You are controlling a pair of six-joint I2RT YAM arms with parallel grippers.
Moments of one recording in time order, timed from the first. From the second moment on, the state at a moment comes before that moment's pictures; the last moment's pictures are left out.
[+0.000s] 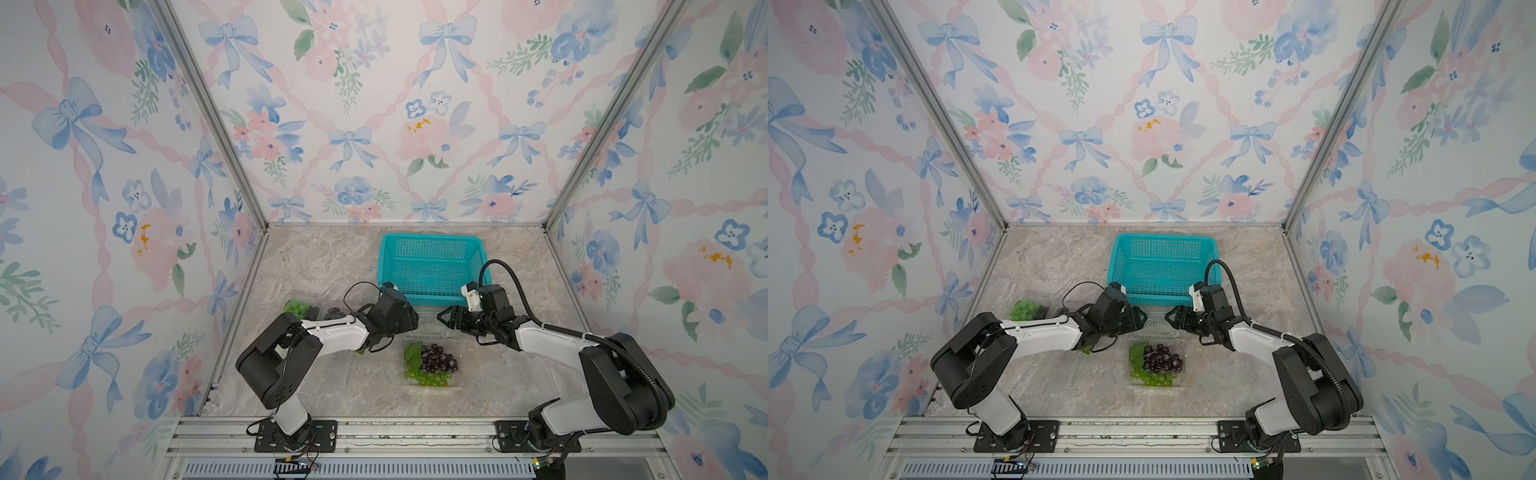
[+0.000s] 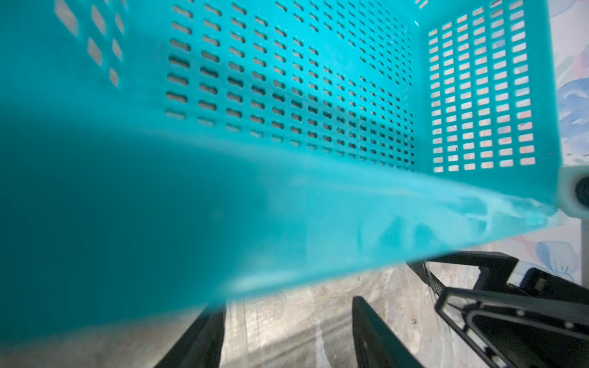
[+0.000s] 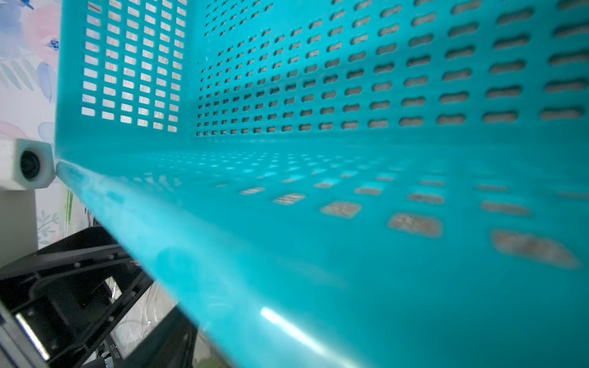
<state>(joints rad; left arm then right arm) -0.76 1.67 0.81 0.08 0.02 -0.89 0.41 1.62 0.76 0.05 -0.39 0.64</state>
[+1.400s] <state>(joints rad) -0.81 1.44 0.70 0.09 0.03 -0.90 0.50 1.27 0.62 -0.08 -0.28 0.67</state>
